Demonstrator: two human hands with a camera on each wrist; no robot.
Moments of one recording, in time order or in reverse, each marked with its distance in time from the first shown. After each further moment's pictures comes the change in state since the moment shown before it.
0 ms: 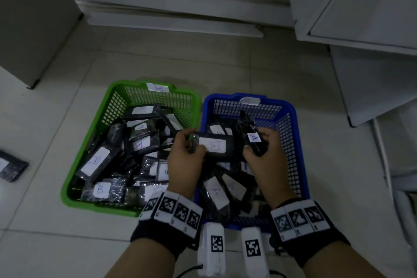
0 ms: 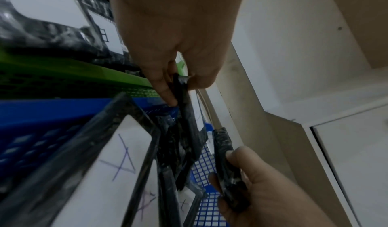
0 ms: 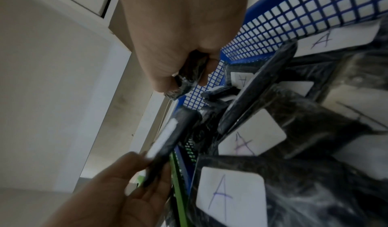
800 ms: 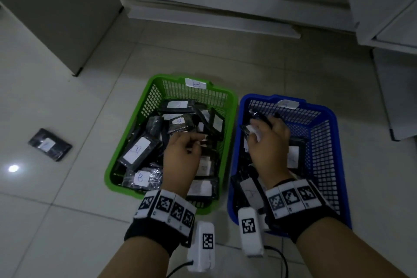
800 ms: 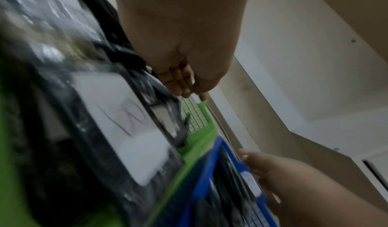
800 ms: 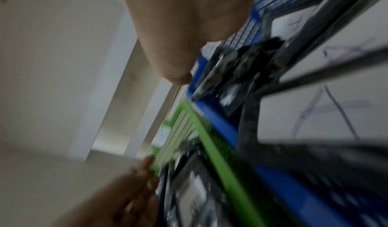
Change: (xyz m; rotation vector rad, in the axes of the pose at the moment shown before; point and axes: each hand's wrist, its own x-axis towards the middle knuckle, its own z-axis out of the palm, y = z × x) left_hand 0.025 -0.023 -0.083 0.351 0.092 0.241; right_hand 0.018 -0.022 0.081 -0.531 -0.051 -0.143
